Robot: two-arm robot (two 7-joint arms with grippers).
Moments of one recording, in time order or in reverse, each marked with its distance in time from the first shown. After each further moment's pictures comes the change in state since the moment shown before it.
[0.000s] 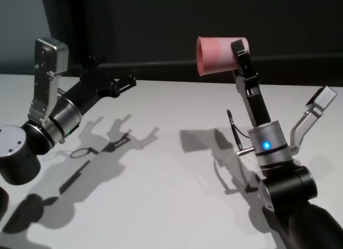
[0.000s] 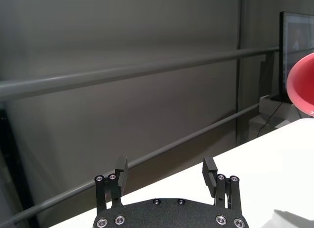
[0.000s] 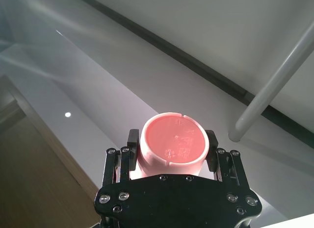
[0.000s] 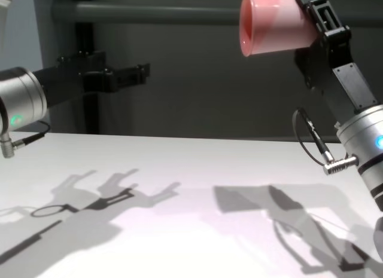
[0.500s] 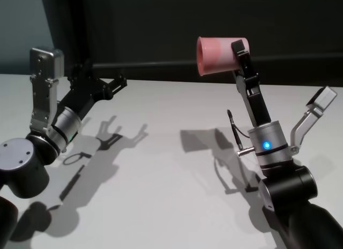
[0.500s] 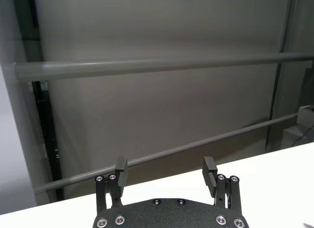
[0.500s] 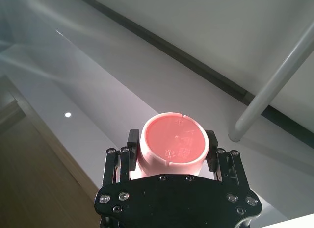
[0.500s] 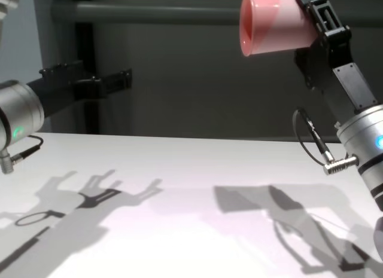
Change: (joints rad) left arm 0.084 -0.055 -0.063 -0.054 0.043 0.036 0.190; right arm 0.000 0.000 0.000 0.000 0.000 0.000 0.000
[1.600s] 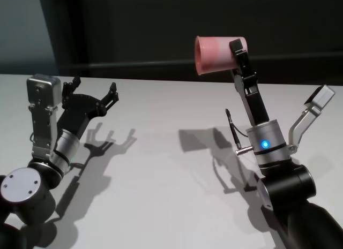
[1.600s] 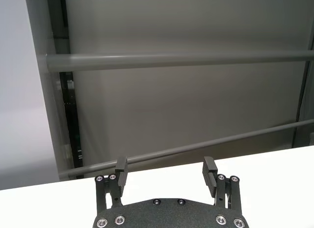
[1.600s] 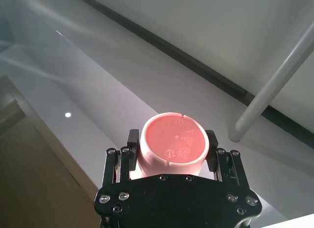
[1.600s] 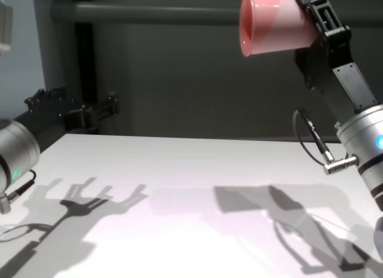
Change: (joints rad) left arm 0.110 -0.063 -0.054 -0.006 0.097 -0.093 0.107; right arm 0.000 0.000 0.000 0.000 0.000 0.000 0.000
